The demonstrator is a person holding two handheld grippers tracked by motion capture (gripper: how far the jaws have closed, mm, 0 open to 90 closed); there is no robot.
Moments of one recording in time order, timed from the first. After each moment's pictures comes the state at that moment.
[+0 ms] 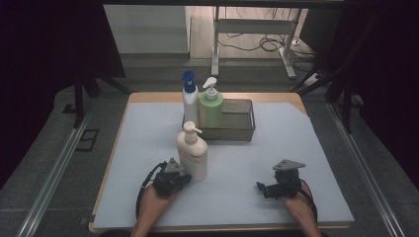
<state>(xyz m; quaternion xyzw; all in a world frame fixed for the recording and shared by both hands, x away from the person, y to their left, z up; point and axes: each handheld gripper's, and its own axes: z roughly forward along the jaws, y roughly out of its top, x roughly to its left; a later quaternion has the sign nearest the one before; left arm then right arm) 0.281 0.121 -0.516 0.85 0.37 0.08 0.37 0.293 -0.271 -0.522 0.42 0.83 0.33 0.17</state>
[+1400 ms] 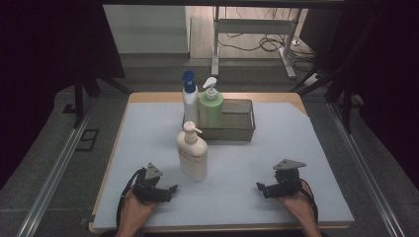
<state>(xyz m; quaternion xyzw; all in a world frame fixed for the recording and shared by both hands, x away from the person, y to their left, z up) 0.261 0.171 -0.522 0.83 0.43 0.15 0.33 0.290 -0.269 -0.514 0.42 0.83 0.33 0.16</state>
